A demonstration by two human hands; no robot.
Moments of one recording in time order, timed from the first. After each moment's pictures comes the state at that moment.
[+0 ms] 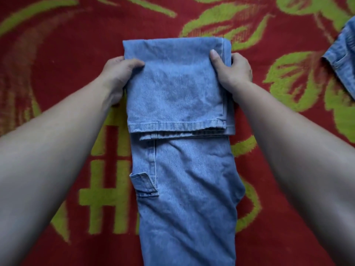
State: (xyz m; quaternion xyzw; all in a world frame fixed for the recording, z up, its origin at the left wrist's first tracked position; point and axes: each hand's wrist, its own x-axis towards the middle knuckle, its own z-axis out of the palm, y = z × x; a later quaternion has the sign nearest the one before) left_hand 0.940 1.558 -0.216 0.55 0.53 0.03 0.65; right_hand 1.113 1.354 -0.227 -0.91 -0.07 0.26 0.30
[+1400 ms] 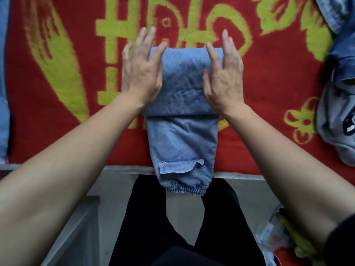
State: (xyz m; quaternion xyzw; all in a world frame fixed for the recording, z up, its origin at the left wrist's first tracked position) left_hand 0.765 1.365 -0.126 0.96 0.24 0.05 0.12; right_hand 0.898 1.185 -0.126 -0.89 -0.42 0.05 0.16
